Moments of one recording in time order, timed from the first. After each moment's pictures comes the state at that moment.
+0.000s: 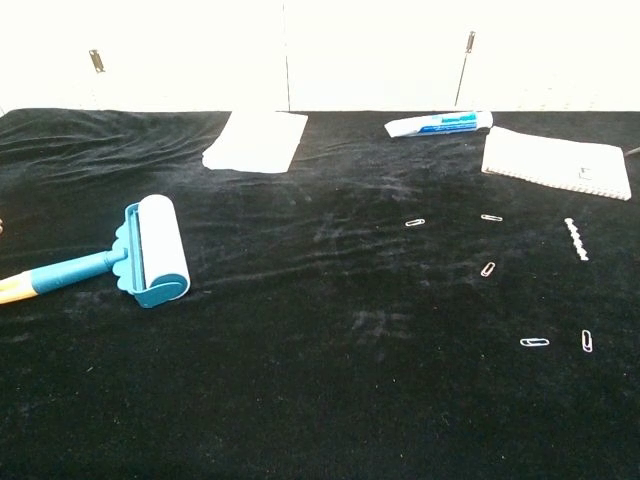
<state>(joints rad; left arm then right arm) -0.09 -1.16 -0.06 -1.59 1.48 1.49 0.14 0.41 -1.22 0.02 -1.21 -1.69 1.09 -0.21</state>
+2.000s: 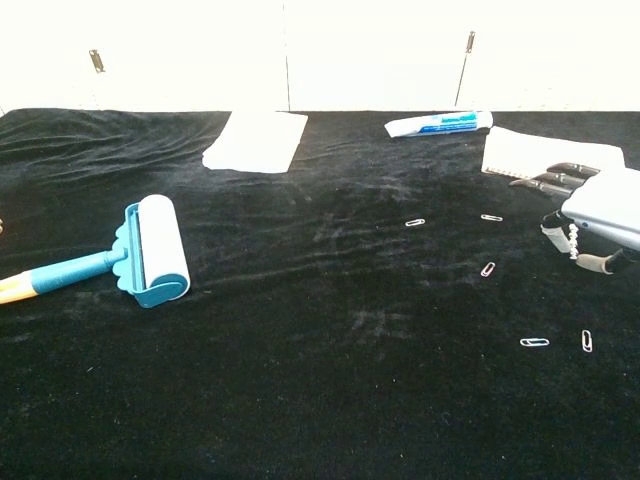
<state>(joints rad) -0.13 -1.14 -0.07 -1.56 1.38 1.39 0.10 0.57 -1.77 -0.10 -0.38 -1.73 1.17 0.12</state>
